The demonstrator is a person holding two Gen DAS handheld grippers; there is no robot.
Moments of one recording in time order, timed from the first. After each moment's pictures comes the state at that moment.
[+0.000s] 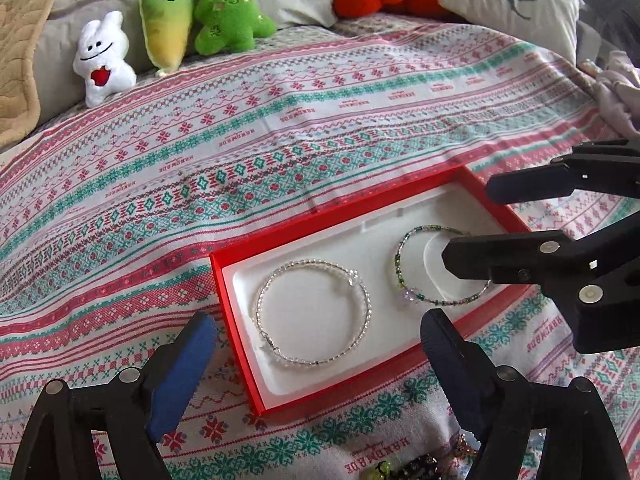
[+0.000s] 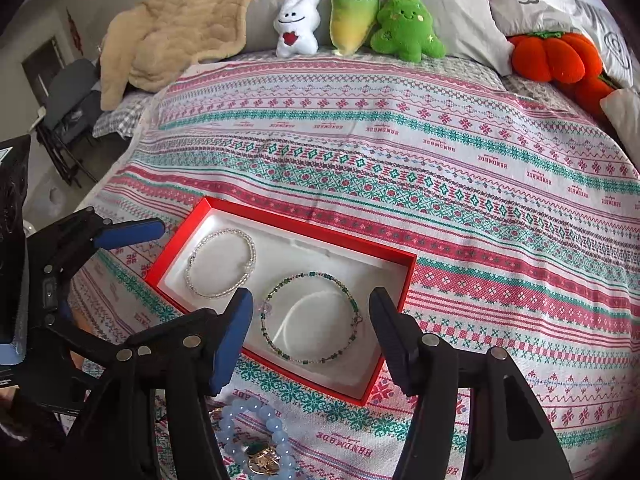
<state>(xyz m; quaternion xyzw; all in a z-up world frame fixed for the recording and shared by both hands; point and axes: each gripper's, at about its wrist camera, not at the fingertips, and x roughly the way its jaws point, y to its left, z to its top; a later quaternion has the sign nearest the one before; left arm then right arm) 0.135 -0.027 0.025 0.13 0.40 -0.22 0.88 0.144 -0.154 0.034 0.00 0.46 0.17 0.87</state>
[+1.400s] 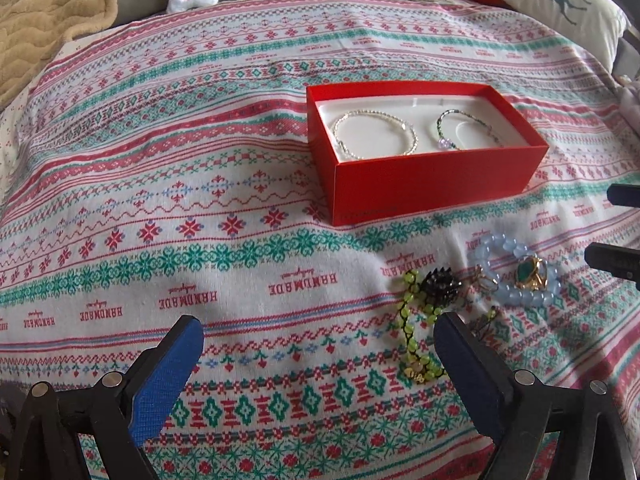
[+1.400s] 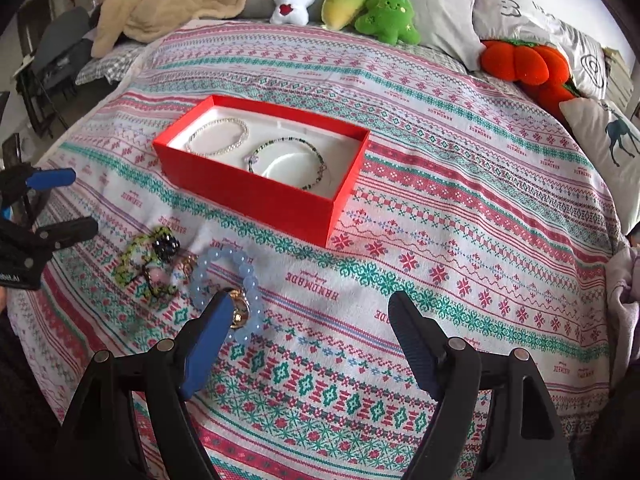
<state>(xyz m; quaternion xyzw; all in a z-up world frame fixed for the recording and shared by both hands) 0.053 0.044 0.005 0.07 0.46 -0.15 0.87 0.031 -0.166 0.014 -0.10 0.48 0.11 0.86</state>
